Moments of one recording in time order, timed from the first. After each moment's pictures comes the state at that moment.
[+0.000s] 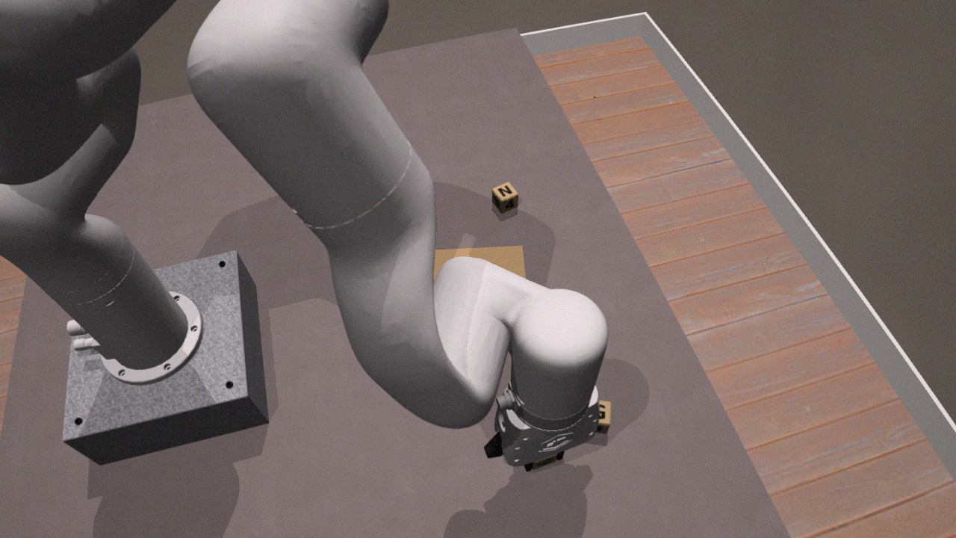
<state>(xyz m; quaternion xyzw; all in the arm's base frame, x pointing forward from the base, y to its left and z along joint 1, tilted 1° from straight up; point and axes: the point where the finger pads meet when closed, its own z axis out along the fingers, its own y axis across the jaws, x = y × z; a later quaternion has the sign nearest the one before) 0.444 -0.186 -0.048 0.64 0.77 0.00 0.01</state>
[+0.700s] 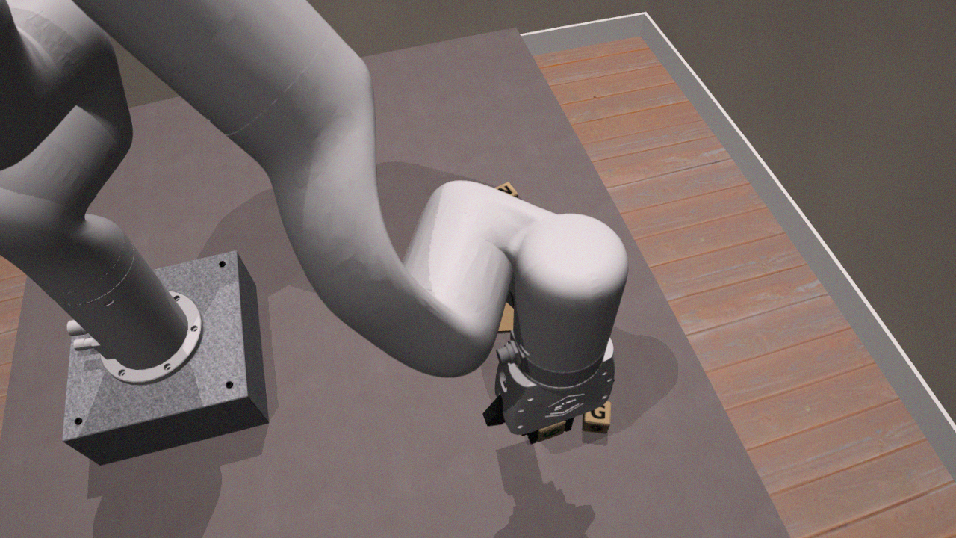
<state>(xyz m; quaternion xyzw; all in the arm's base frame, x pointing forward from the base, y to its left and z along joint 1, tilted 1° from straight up) 0.444 -0.185 0.044 0.64 0.77 0.00 0.01</state>
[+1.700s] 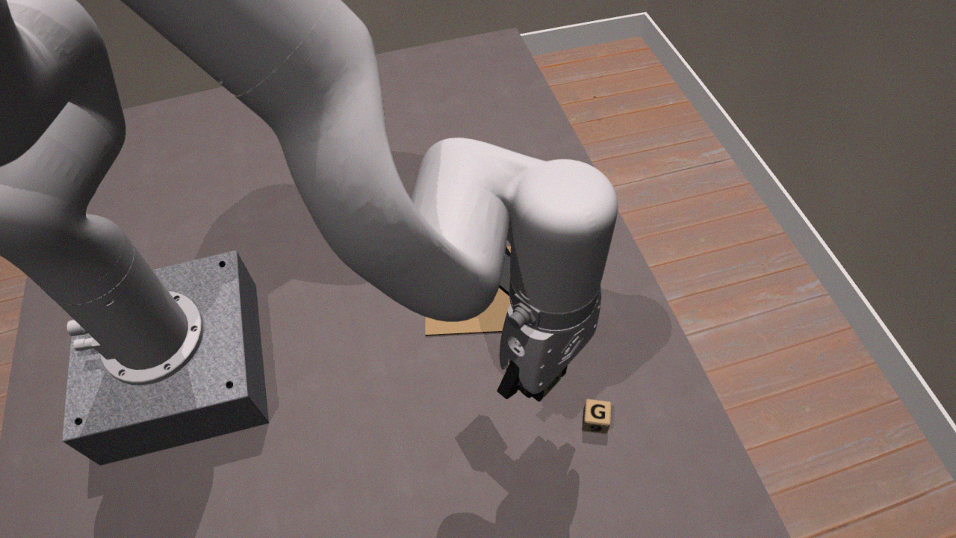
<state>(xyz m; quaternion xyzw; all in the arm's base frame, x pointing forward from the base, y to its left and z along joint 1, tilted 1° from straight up) 0.451 -0.135 0.045 0.43 0.90 0.00 0.01</state>
